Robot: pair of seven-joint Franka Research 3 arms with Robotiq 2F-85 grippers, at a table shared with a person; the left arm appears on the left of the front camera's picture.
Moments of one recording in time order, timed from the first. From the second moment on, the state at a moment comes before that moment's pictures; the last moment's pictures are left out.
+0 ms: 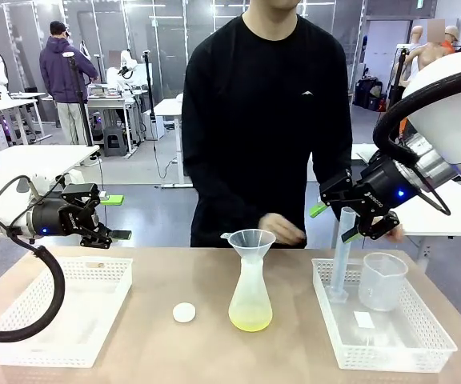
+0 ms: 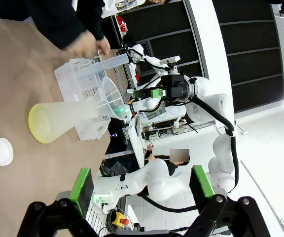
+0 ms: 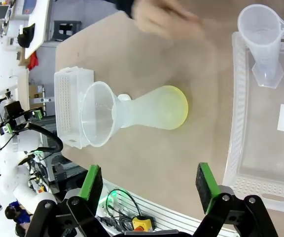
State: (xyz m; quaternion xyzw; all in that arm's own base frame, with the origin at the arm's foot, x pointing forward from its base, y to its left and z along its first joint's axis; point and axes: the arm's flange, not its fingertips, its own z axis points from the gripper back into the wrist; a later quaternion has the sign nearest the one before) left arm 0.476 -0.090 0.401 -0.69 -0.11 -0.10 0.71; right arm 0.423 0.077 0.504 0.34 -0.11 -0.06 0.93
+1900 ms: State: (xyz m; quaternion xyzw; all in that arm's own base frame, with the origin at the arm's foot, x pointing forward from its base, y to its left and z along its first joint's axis) left arm 0.476 -0.090 0.401 -0.69 -0.11 -0.10 0.71; right arm 0.508 0.194 0.460 0.25 0.03 -0.02 0.97
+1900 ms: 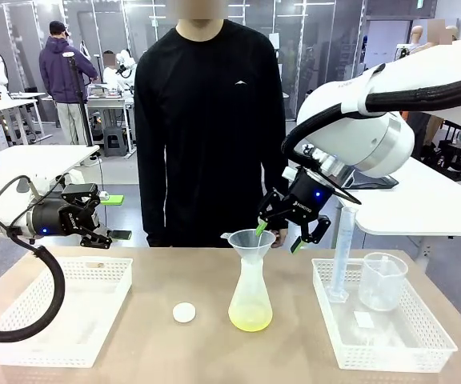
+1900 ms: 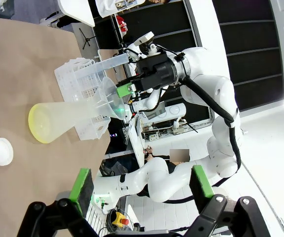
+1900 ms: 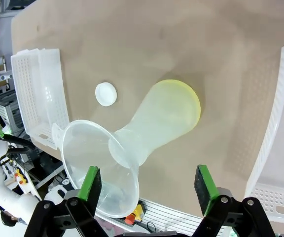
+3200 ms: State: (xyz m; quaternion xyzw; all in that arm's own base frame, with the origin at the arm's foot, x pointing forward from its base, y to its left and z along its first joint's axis) left arm 0.476 -0.090 0.401 -0.69 -0.11 -0.10 0.71; right arm 0.508 0.203 0.457 0.25 0.04 -0.01 0.97
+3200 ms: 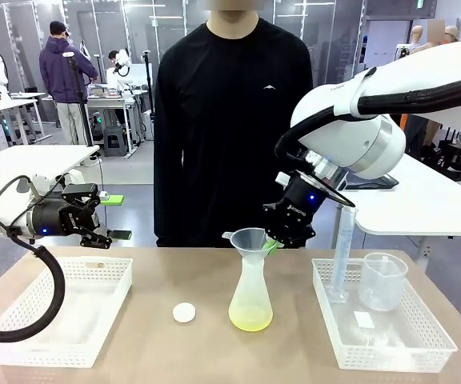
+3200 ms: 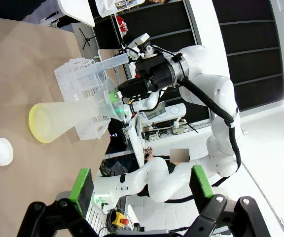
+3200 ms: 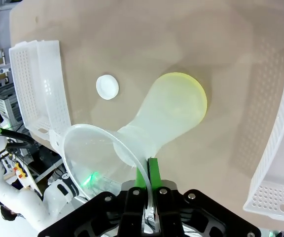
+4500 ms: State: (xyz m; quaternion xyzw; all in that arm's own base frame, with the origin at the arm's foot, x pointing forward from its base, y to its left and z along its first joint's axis) left arm 0.476 -0.090 0.401 -0.69 -0.11 -0.10 0.71; right arm 0.437 0.218 0.581 0.25 -0.06 0.05 0.97
